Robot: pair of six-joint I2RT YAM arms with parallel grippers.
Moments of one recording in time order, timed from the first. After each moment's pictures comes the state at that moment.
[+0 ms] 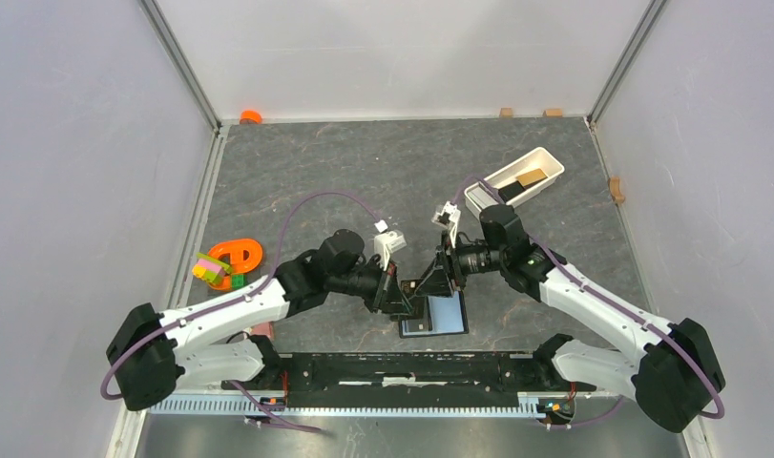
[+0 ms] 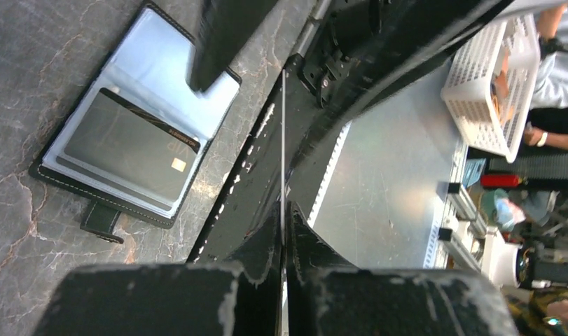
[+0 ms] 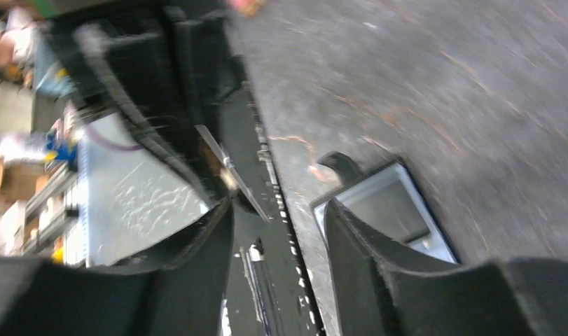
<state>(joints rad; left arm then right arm) -0.92 1.11 0.68 -0.13 0.56 -0.51 0.62 1.10 0.65 -0.07 -0.91 0.25</state>
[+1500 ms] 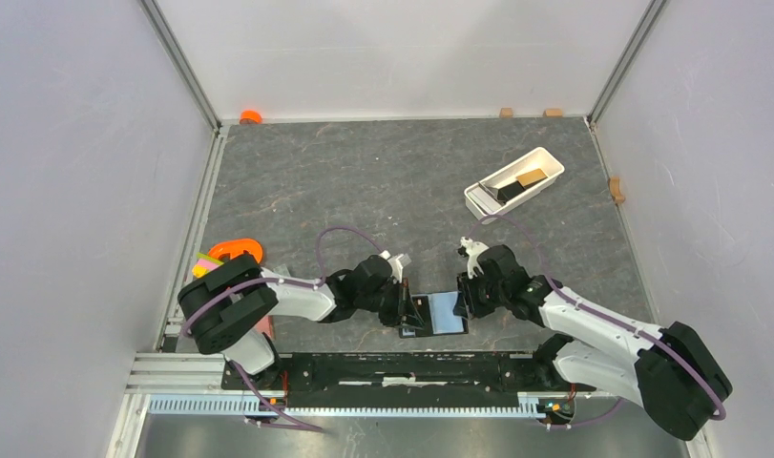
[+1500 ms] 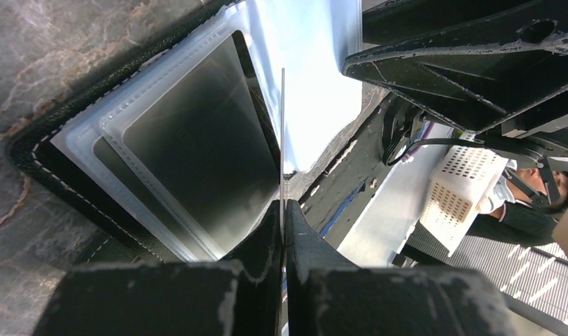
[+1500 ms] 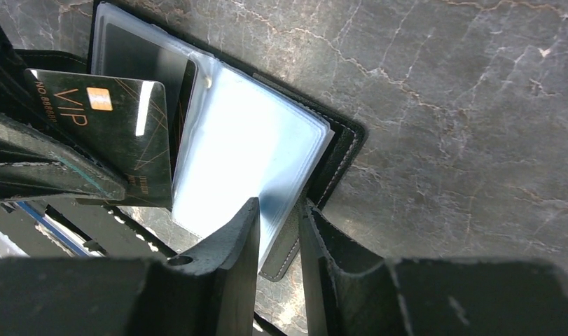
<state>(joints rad) -0.99 1.57 0.51 0.37 0.41 -1.02 0.67 1.04 0.38 -0.29 -0.22 0.36</state>
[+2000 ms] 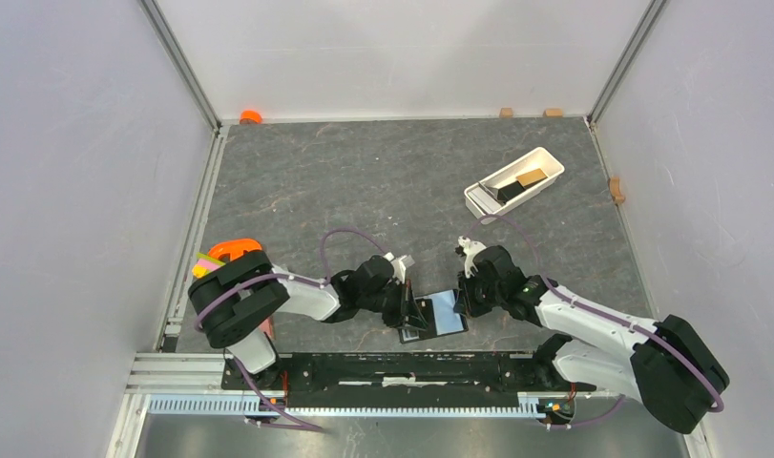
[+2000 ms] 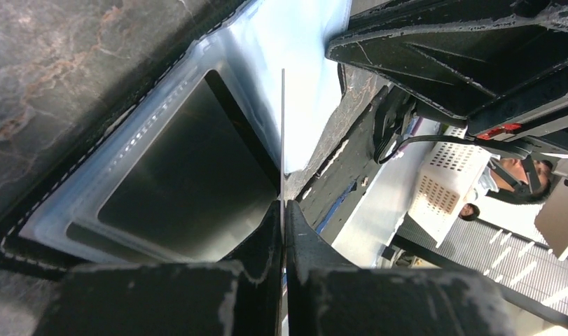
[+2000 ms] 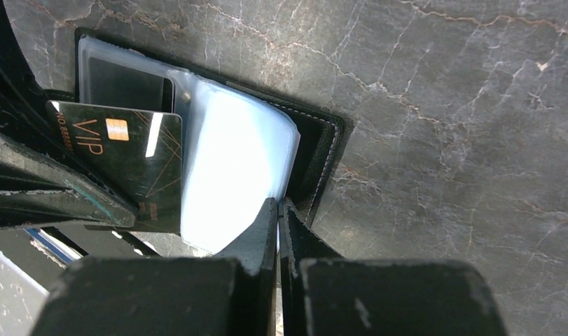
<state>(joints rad) -0.99 1.63 0.51 0.44 0.46 -1.04 0.69 1.07 0.38 -0.25 -0.17 0.38</state>
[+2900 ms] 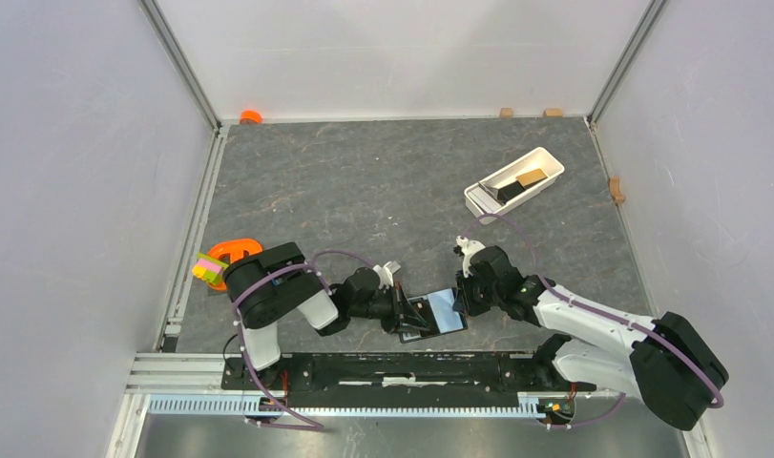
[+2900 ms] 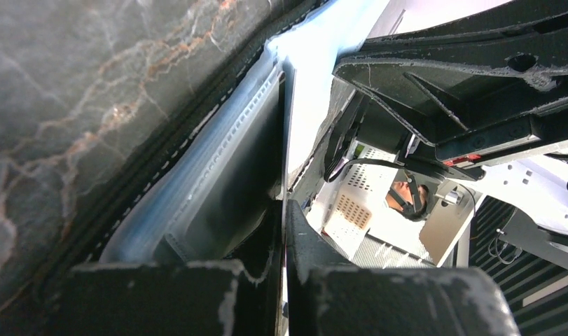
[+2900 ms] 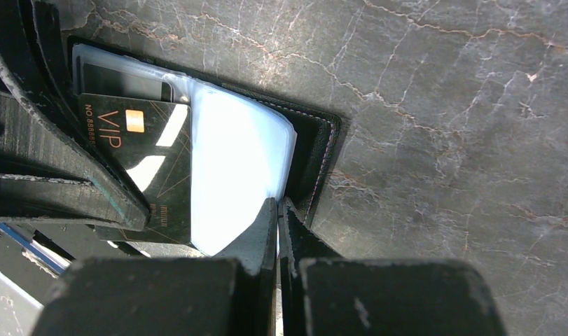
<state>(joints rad) -0.97 1.83 0.35 0.98 0.47 -1.39 0.71 1.09 0.38 -0.23 -0.12 0.39</state>
